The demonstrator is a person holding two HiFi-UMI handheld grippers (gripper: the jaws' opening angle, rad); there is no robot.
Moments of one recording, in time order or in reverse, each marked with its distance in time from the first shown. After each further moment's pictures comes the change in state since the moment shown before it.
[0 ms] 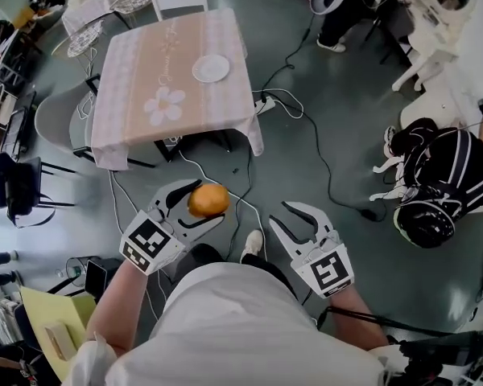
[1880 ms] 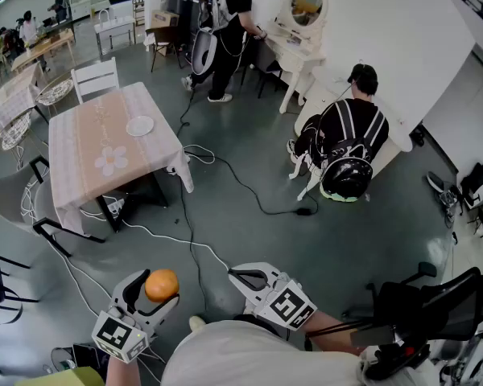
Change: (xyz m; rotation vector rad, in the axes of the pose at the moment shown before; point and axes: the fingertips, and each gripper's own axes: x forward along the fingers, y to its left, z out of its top) left arm -0.249 -0.166 -0.088 -0.052 -0.255 -0.102; right arm -0.085 0.287 0.021 0.043 0.093 -0.144
